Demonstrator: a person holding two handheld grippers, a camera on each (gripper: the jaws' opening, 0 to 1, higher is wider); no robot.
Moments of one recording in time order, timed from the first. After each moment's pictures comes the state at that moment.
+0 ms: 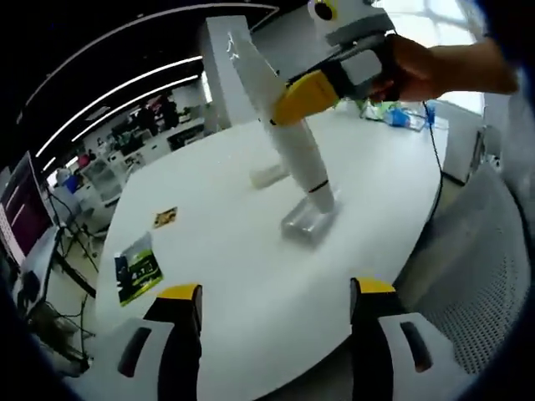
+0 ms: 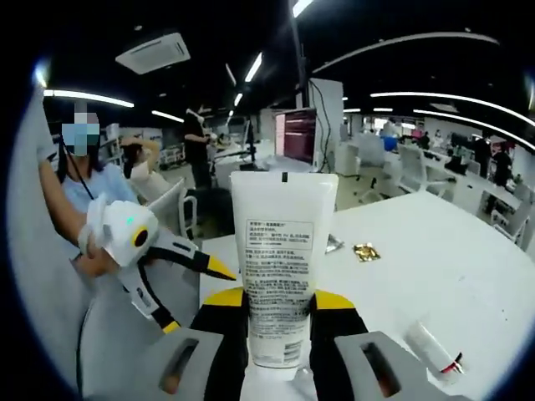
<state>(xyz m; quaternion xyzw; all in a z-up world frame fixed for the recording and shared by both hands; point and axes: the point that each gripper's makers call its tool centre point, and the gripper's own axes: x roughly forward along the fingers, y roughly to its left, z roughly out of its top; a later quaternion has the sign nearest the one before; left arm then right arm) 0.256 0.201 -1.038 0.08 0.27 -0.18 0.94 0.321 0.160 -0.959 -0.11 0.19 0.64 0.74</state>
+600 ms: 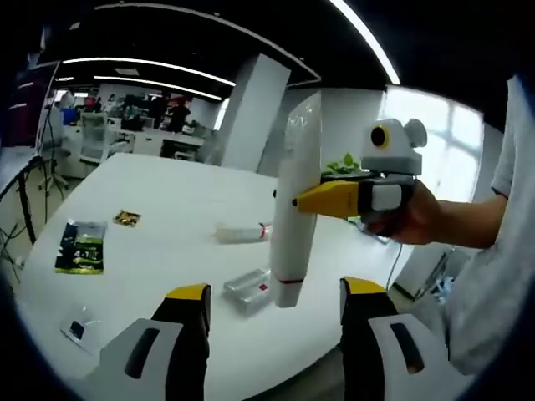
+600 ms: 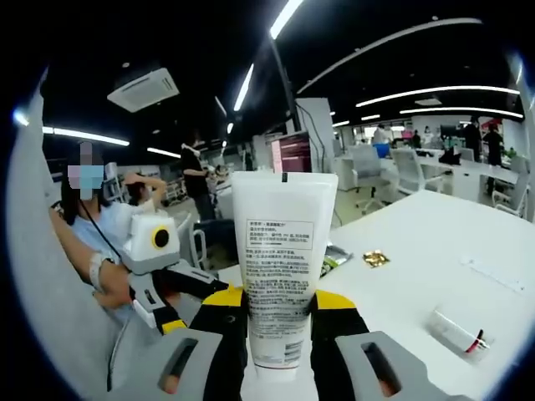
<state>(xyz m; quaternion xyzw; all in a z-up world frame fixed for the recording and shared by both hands) 0.261 0.163 -0.986 -0.16 0.17 -0.23 0.95 0.302 0.151 -0.934 -0.02 0.18 0.65 0.74</state>
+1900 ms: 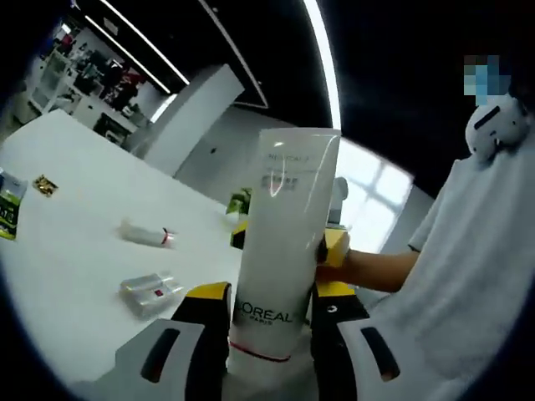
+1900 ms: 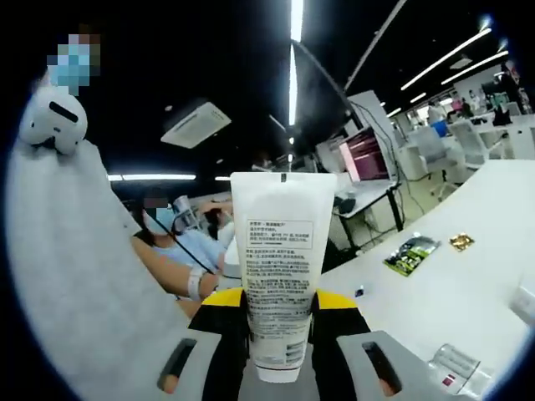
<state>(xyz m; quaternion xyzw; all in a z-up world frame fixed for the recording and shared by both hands) 0.227 0.110 -0.937 -0.32 0.11 -0.42 0.84 0.220 0.147 -0.909 0.11 0.23 0.77 0.58</state>
